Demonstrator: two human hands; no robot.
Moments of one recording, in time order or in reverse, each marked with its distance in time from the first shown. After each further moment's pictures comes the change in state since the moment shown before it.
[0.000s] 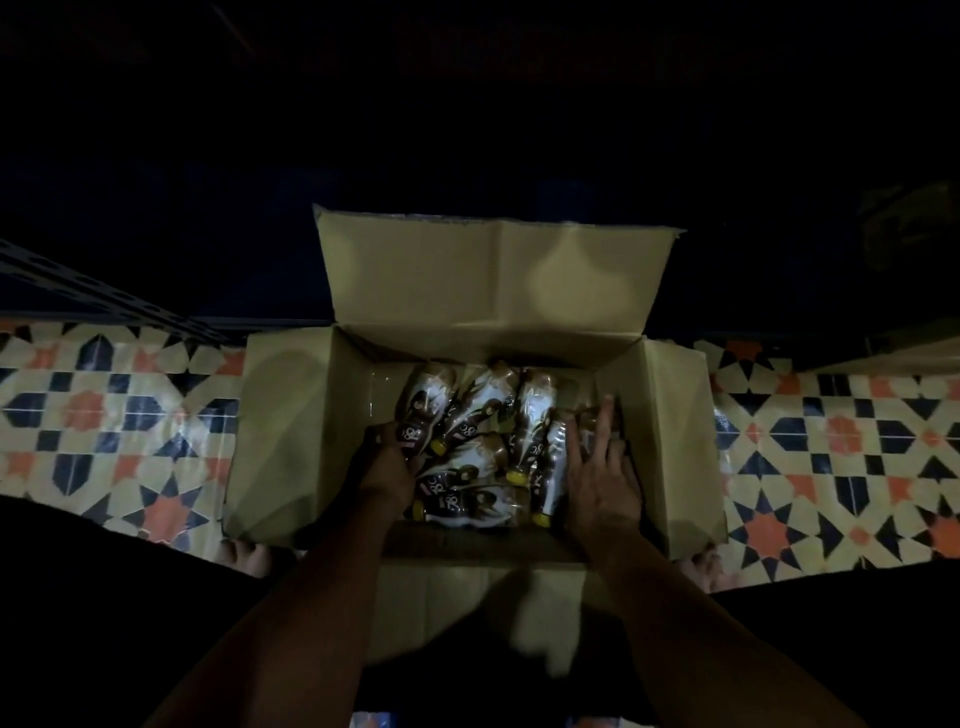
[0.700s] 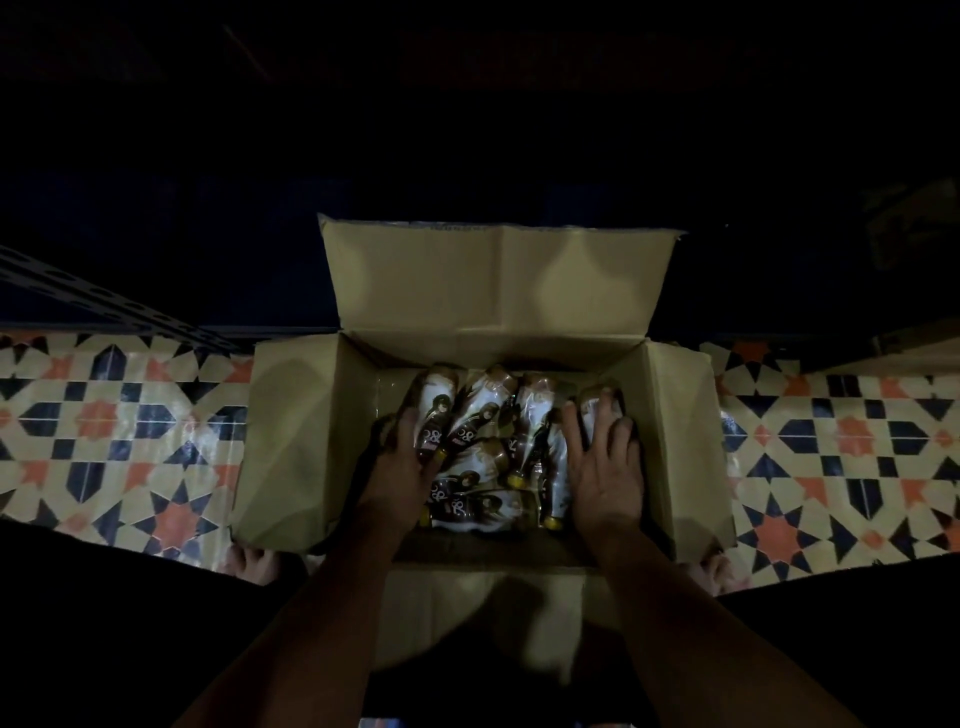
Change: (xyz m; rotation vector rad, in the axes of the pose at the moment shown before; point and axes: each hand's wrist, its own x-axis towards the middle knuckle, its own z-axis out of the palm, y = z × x) left_hand -0.026 0.015 -0.011 0.033 0.122 0.263; right_hand 0.005 -0.004 -0.012 -0.095 0.123 -0.002
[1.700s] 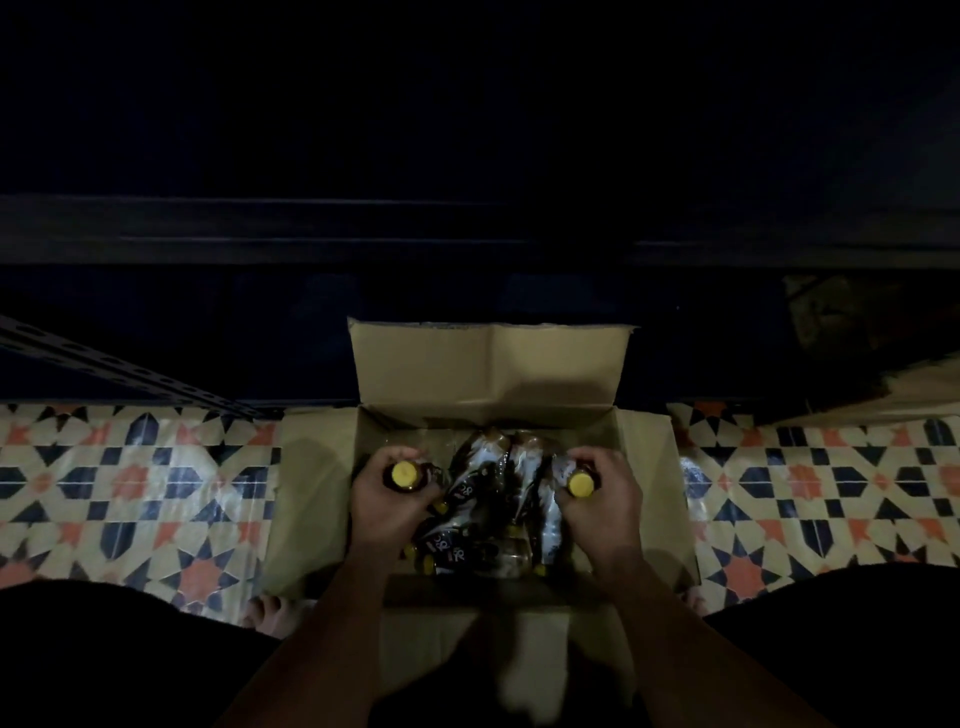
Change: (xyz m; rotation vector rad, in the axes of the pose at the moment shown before) left_hand -0.014 0.051 -0.075 -0.767 0.158 -0.094; right_hand -0.024 0.028 -0.082 1.302 0.386 0.184
